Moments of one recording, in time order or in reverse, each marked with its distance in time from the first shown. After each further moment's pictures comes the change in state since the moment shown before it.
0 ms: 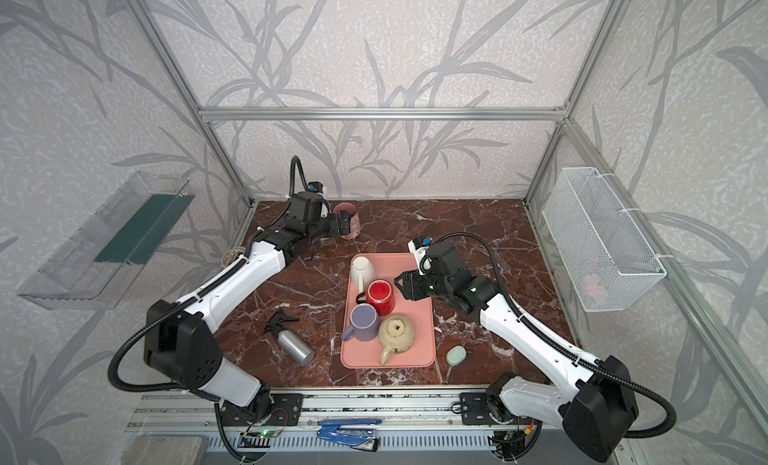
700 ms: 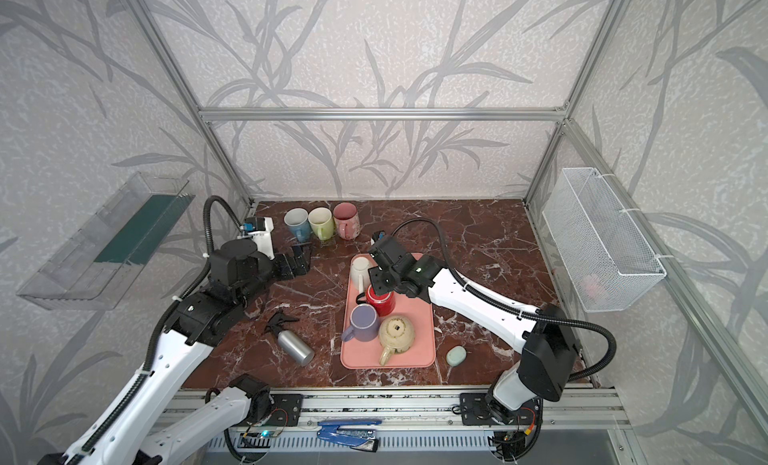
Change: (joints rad) left arm 0.000 -0.679 -0.296 -0.233 0.027 -0.060; right arm 0.221 0.399 0.391 -0.183 0.323 0.024
